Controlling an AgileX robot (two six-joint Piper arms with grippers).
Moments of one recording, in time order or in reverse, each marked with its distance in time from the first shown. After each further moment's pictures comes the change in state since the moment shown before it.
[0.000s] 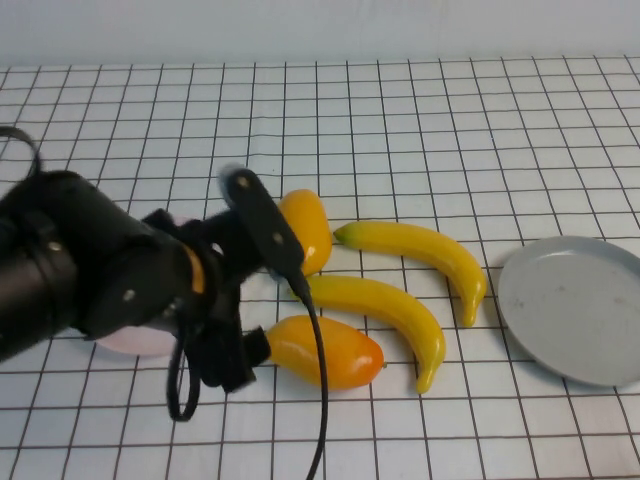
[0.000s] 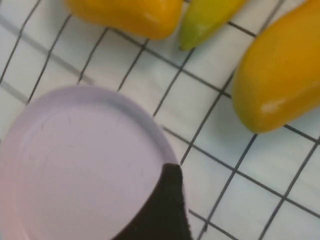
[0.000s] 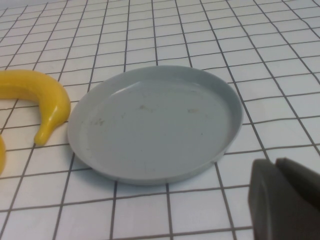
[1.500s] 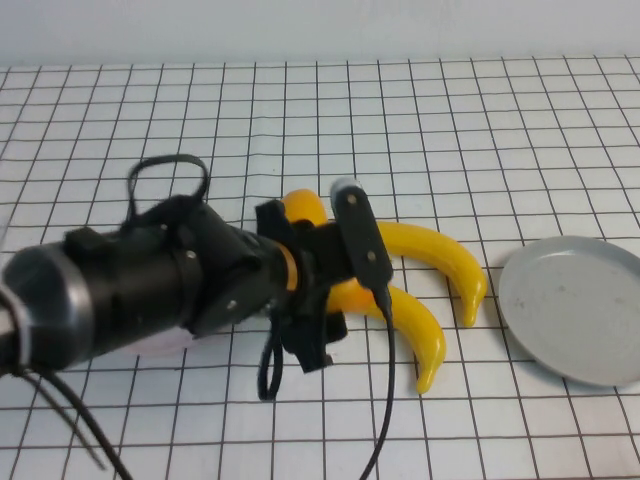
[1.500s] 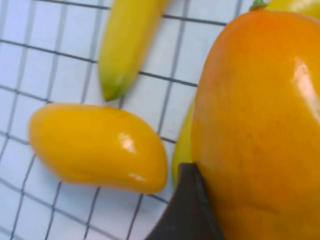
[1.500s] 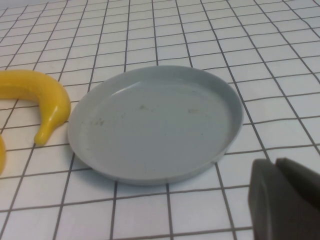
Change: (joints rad) right arm 0.000 0.000 0.000 0.000 0.000 0.000; left arm -0.084 0.234 -0.064 0.016 -0.296 0.190
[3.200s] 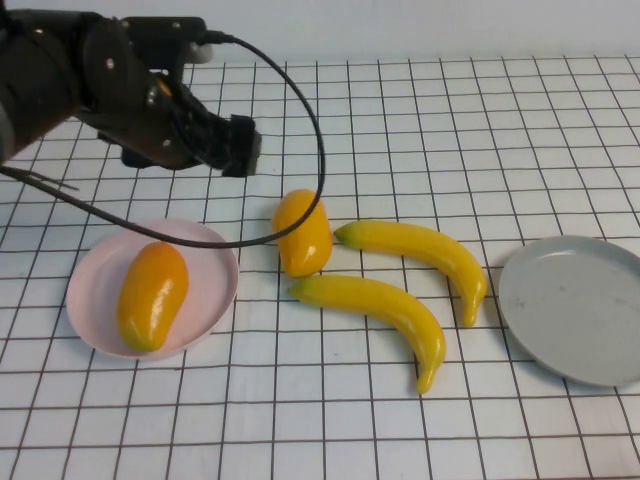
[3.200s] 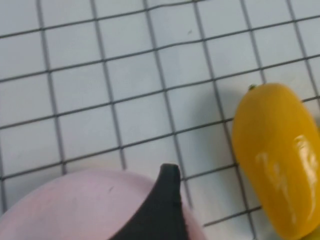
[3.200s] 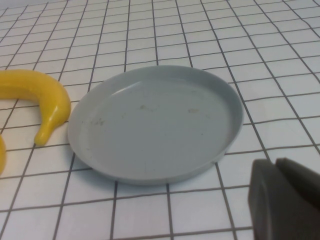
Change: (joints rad) right arm 0.000 0.000 0.000 0.000 0.000 0.000; left arm 0.412 0.135 -0.447 -0.312 0.321 -0.520
